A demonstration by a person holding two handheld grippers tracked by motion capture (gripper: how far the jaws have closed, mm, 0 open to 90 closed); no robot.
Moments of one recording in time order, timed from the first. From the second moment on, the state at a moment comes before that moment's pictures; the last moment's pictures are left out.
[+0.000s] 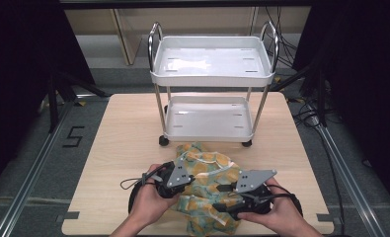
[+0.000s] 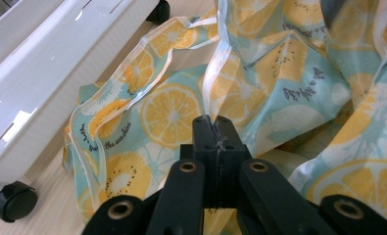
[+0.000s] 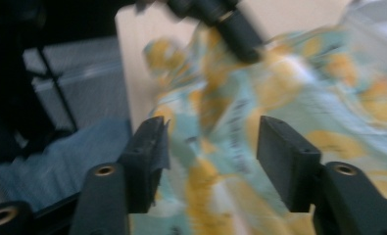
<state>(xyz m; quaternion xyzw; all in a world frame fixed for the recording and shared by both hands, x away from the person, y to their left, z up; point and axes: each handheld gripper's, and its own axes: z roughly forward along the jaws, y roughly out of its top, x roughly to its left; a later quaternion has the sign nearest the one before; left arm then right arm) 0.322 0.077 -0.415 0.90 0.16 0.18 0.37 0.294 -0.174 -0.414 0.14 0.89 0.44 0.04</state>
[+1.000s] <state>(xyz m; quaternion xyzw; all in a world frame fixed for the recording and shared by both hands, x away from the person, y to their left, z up) 0.373 0.072 -0.407 0.86 0.21 0.27 0.37 0.291 -0.182 -0.440 0.10 0.94 0.32 0.00</state>
